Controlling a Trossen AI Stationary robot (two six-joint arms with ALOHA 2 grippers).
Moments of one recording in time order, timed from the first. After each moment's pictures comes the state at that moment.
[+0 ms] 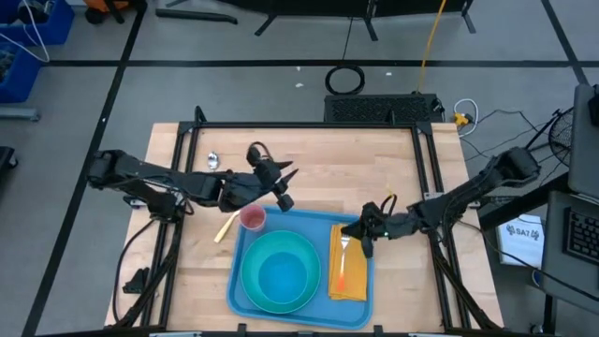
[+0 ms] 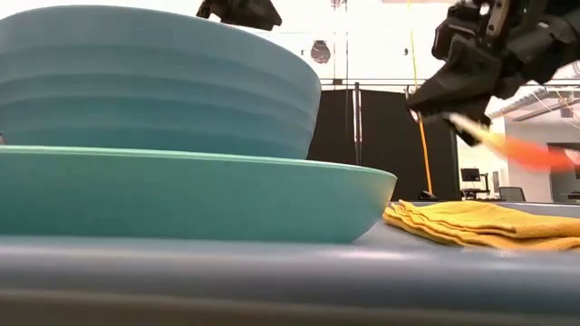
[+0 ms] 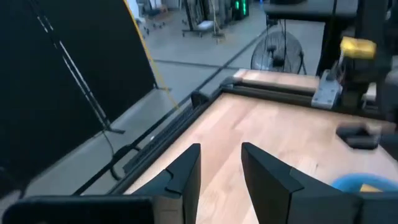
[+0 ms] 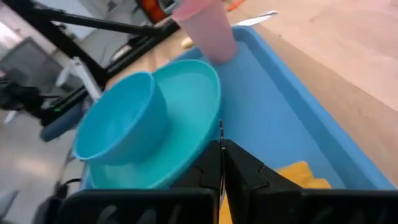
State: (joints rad) left arm -0.16 1.41 1.10 0.00 -0.76 -0.08; right arm 0.41 1.22 0.37 0.43 0.38 0.78
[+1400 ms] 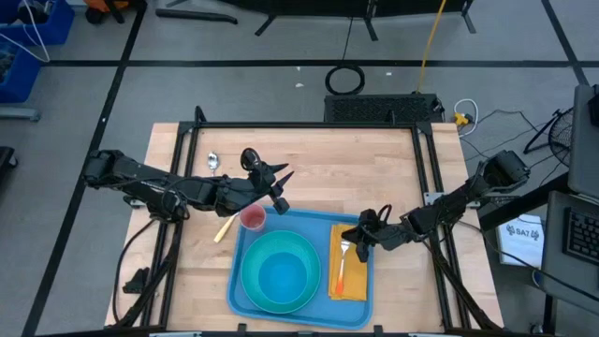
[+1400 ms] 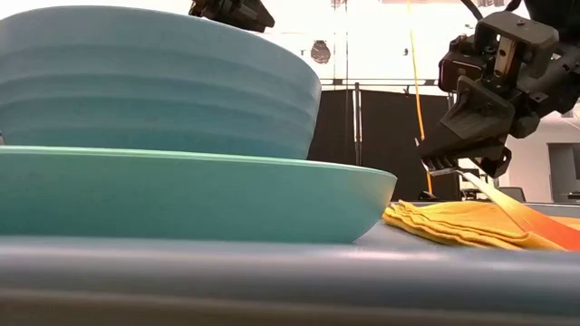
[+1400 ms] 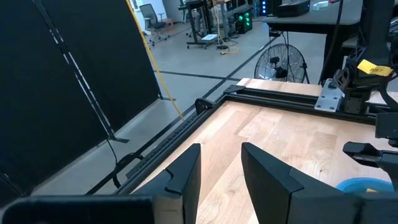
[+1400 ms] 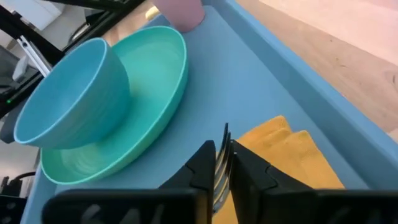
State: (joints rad) left arm -0.19 1.37 1.00 0.11 -0.81 -0.04; right arm 0.48 1.39 0.37 0.43 0.47 0.90
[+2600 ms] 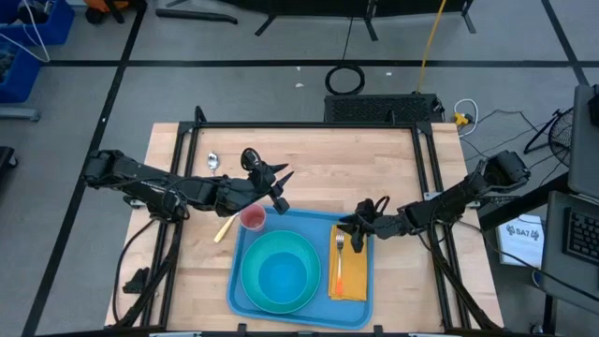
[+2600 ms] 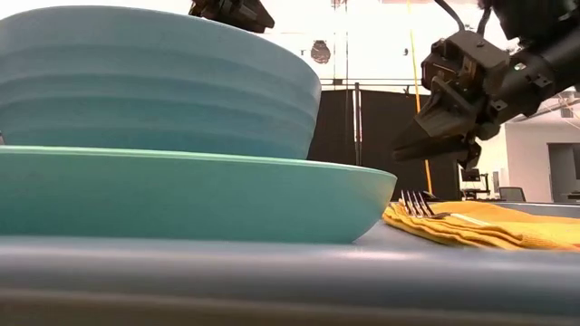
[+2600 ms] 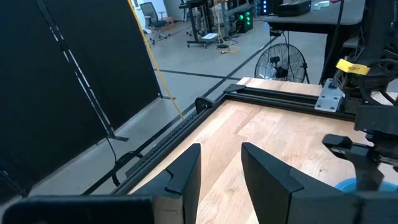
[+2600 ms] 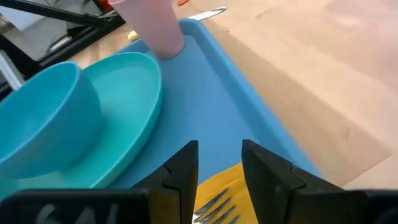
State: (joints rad) left arm -0.19 1.37 1.00 0.10 -0.81 -0.06; right arm 0.36 1.39 0.37 0.47 0.47 0.74
